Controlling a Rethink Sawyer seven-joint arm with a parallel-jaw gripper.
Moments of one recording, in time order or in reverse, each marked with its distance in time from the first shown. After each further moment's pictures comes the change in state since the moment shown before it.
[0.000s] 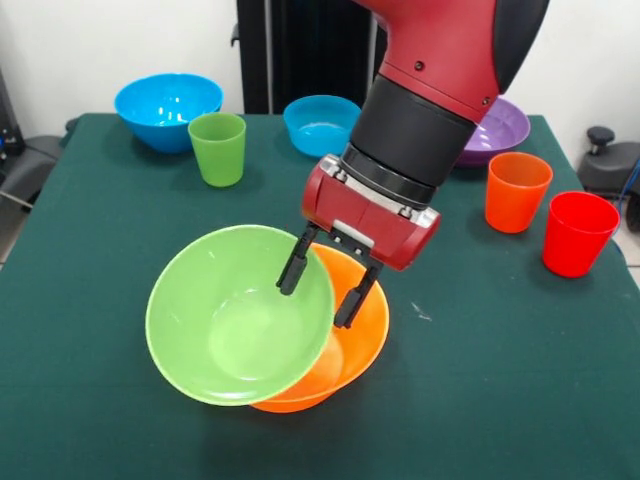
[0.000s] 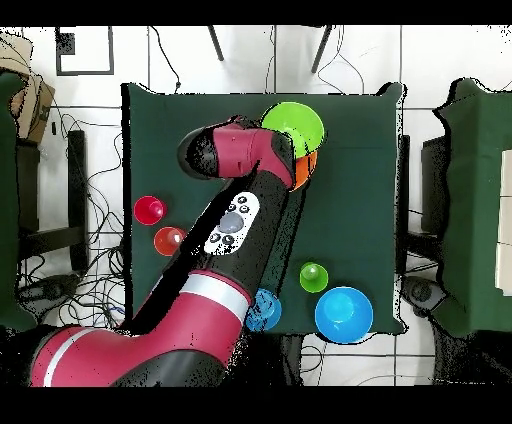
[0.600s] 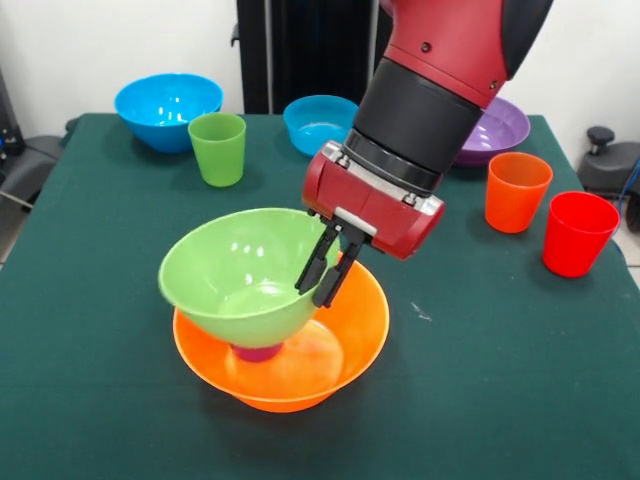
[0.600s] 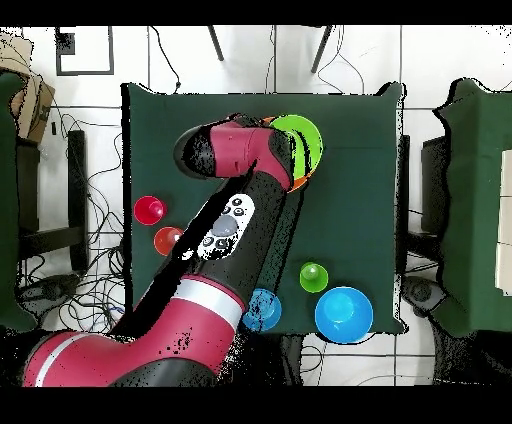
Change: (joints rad) arm 0.015 -0.009 -0.029 0.001 0.016 0.000 0.000
